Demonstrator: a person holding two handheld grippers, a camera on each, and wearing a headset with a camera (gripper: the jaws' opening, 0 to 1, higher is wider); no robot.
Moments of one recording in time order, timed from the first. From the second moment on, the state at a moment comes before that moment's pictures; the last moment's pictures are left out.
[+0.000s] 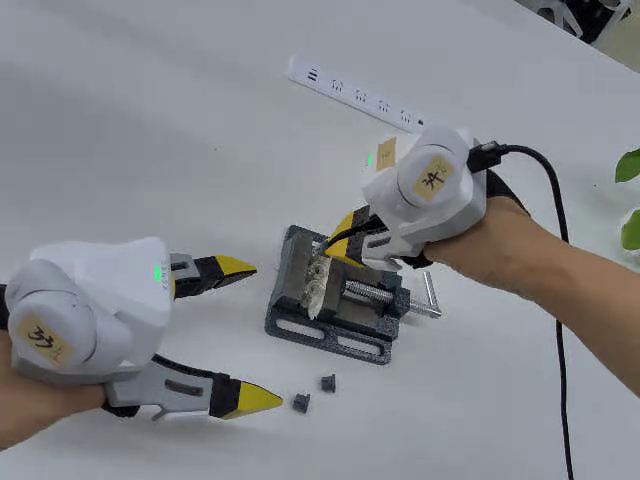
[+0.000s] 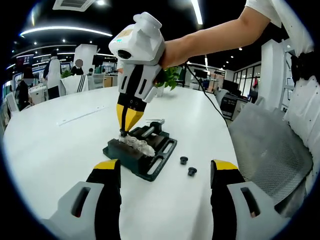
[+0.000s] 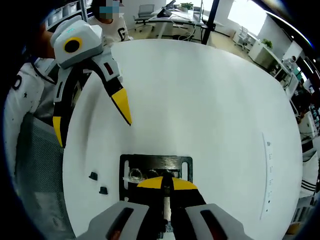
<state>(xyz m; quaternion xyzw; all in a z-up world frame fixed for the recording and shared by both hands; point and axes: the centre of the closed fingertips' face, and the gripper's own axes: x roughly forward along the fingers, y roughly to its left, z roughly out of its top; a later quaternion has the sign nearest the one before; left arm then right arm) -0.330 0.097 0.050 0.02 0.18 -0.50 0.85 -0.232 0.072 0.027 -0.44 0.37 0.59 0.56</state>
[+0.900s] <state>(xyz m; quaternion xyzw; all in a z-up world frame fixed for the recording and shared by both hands) -0.326 0.092 0.050 0.02 0.17 -0.50 0.85 -0.231 0.073 0.026 -0.45 0.39 0.59 0.54</state>
